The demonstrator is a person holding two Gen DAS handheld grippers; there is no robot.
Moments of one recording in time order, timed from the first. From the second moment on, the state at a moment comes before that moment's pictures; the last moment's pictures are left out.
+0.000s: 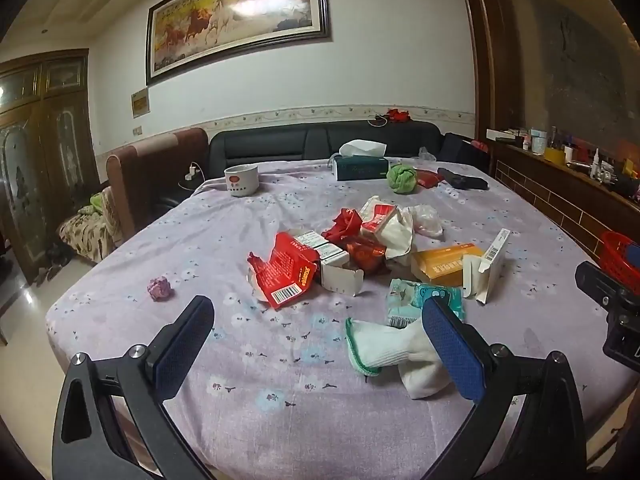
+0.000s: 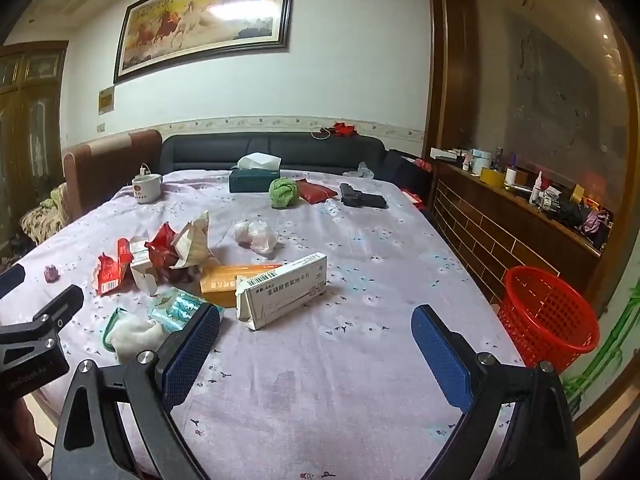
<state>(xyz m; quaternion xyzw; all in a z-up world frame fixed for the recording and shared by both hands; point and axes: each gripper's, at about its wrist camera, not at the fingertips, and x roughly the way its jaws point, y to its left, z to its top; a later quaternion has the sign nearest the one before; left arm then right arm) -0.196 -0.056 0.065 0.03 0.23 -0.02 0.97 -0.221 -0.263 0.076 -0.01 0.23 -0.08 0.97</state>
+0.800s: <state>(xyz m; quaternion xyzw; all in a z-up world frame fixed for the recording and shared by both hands) -0.194 -0.054 0.062 0.03 0.24 -0.02 0.97 -0.217 -0.256 0.071 -0.03 0.25 -0.08 0.96</state>
